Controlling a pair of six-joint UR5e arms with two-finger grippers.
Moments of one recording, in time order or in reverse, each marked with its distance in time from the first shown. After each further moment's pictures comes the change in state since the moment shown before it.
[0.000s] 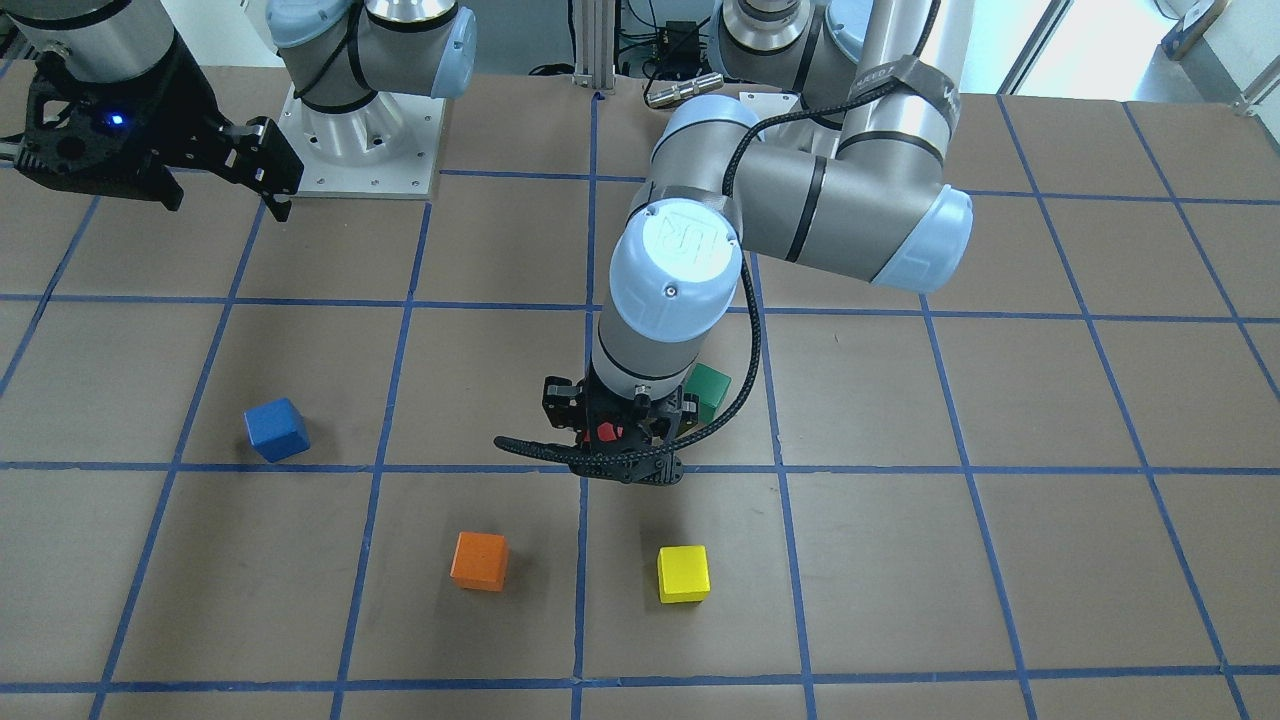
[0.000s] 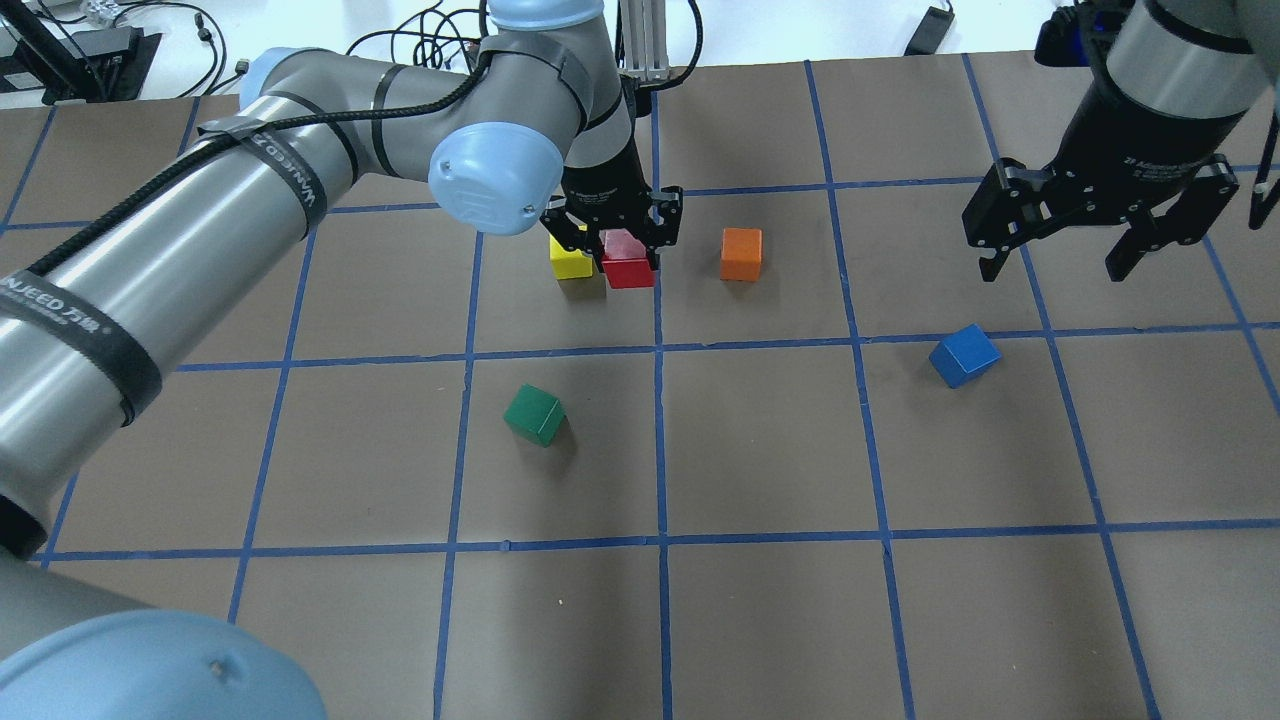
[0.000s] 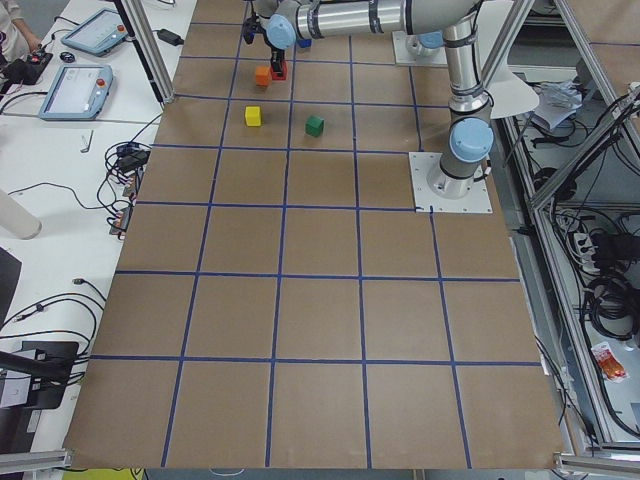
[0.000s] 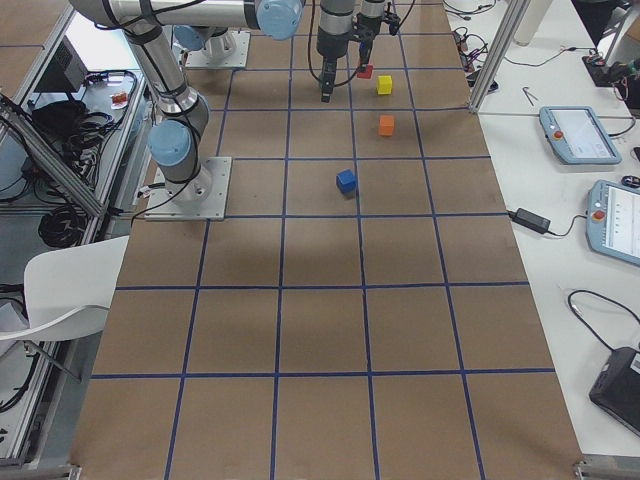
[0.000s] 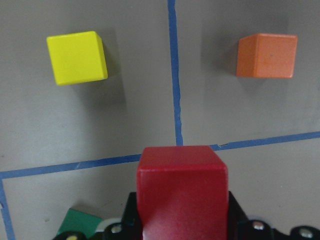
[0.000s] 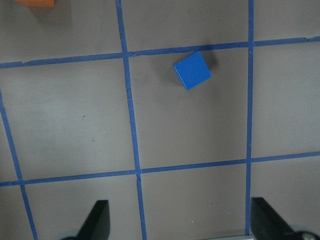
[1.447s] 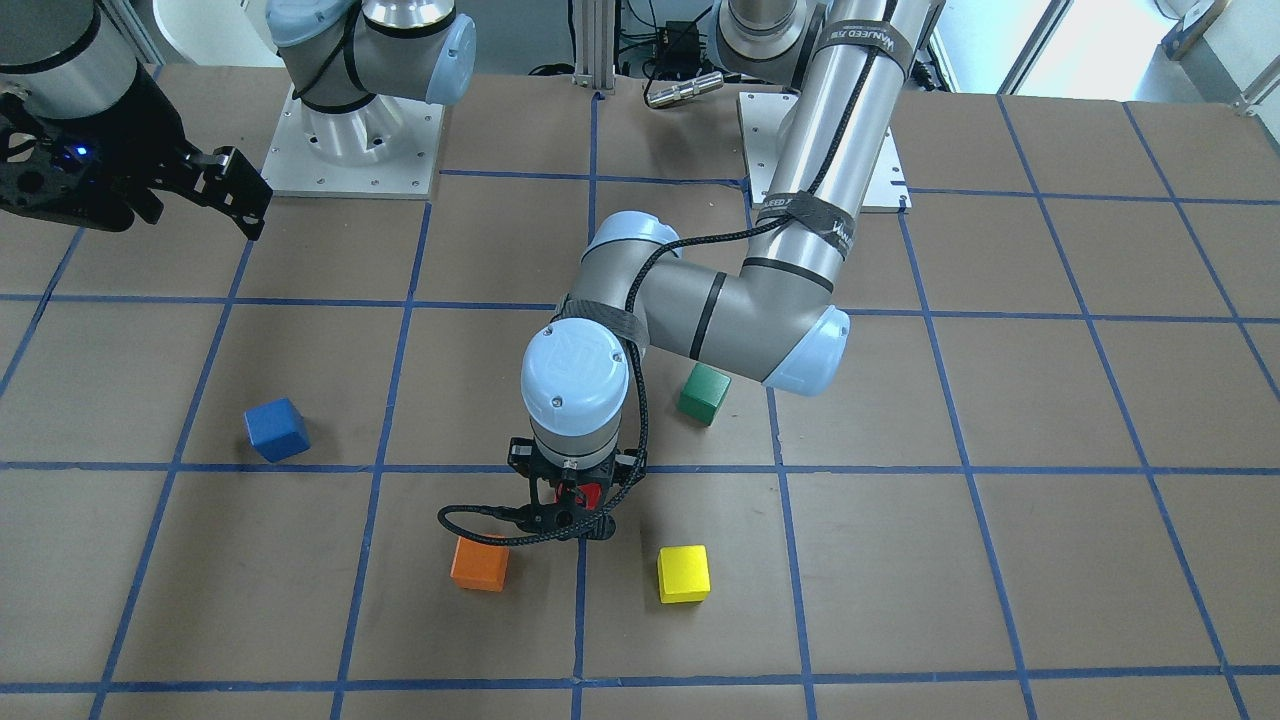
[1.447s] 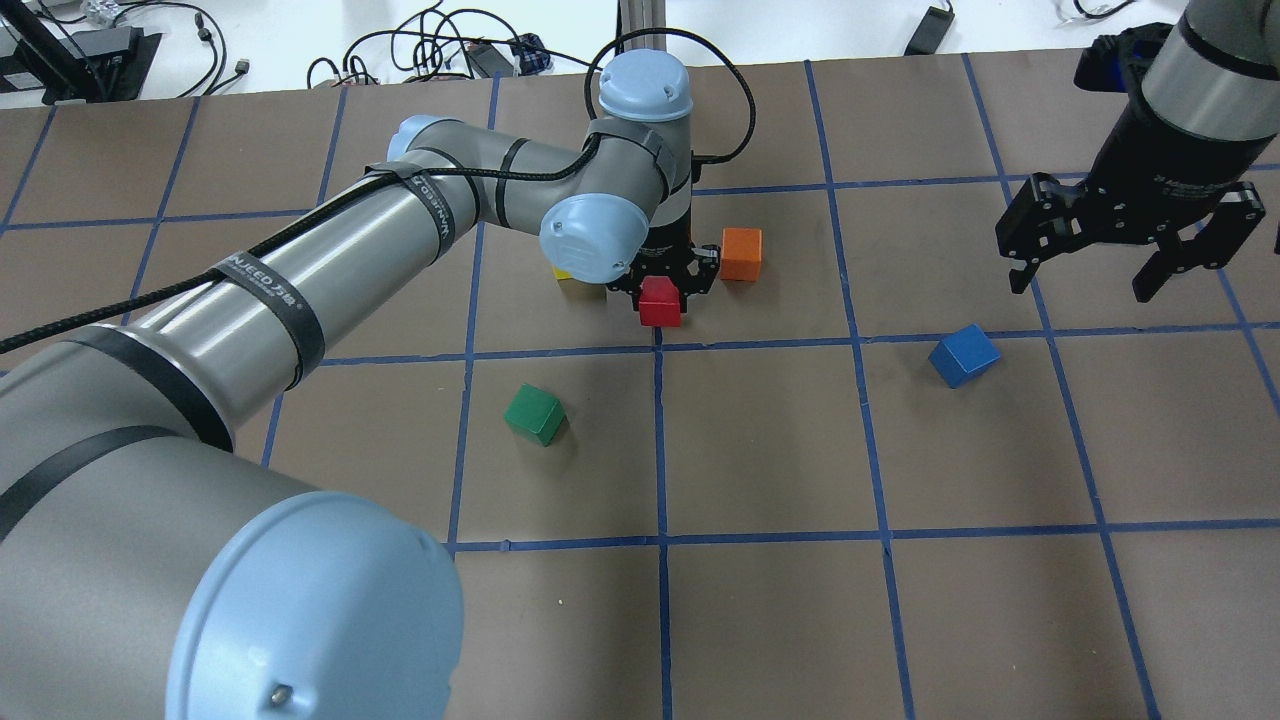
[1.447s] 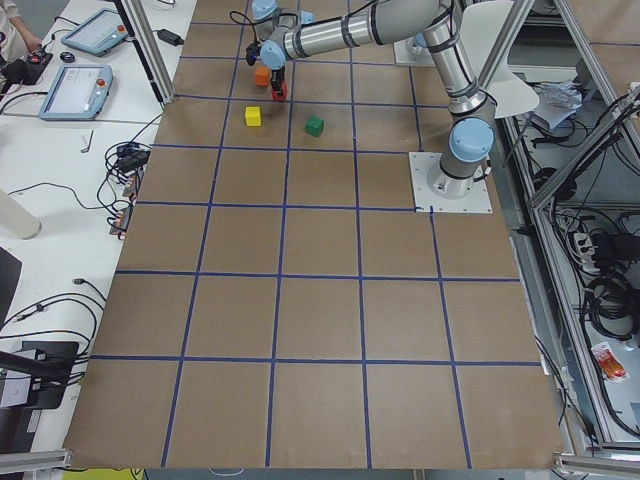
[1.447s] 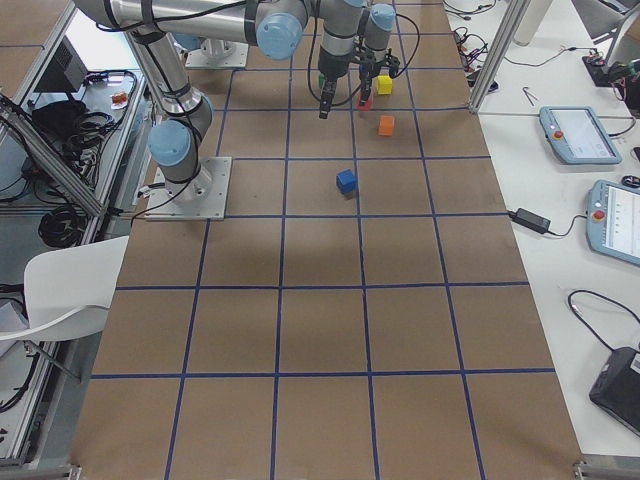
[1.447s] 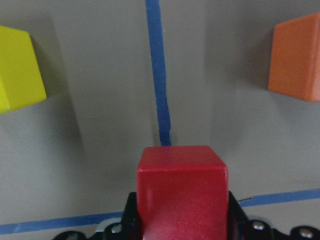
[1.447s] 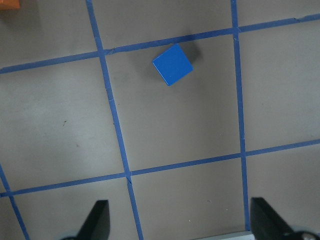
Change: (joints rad) left arm -0.072 -0.174 0.028 0.081 0.088 -0.037; right arm -0.075 0.004 0.045 -0.025 0.005 0.006
